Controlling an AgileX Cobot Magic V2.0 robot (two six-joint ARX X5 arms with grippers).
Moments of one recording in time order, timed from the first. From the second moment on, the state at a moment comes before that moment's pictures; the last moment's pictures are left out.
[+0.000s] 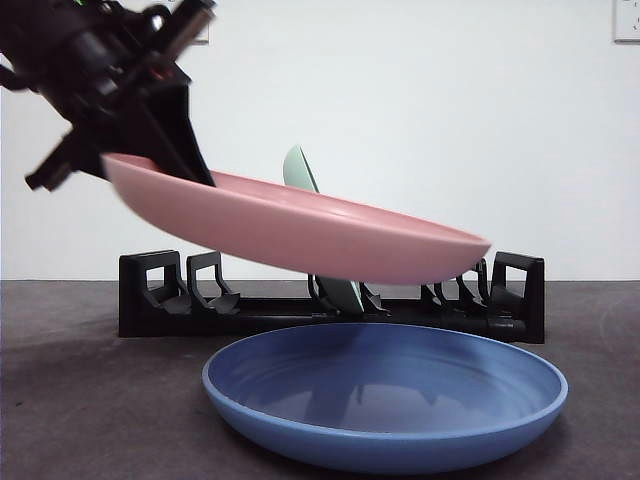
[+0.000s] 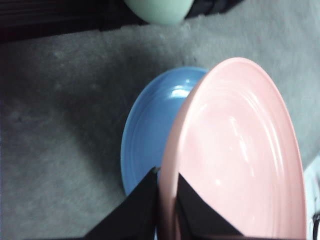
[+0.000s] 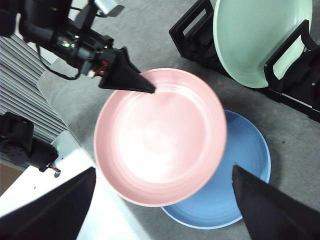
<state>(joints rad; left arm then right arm) -0.50 1.35 0.94 -0.47 0.45 -0.33 0.22 0.82 1.05 -0.96 -0.74 -0.01</state>
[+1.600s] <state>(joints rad) -0.65 1.57 0.94 -0.33 0.27 -0.50 0.22 0.82 1.05 -0.96 -0.74 0.01</state>
